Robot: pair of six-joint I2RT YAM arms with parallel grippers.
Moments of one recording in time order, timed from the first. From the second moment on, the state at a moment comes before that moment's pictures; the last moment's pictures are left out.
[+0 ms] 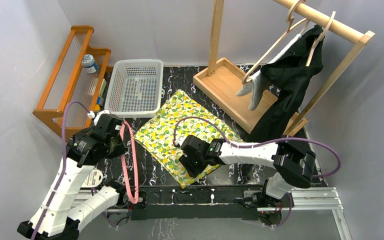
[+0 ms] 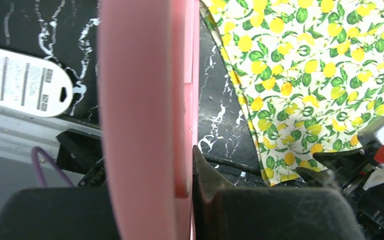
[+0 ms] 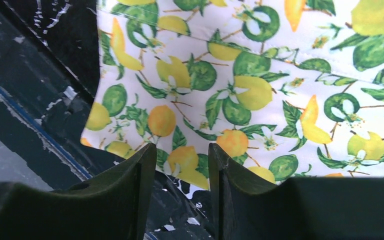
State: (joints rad) left arm -0.46 0.82 1.15 -1.42 -0.31 -0.76; right arm 1.20 1.56 0.92 -0.44 -0.08 0.34
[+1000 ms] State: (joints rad) left arm -0.46 0.82 1.04 -1.37 -0.33 -0.80; right arm 0.80 2.14 1.60 -0.47 0.27 0.29
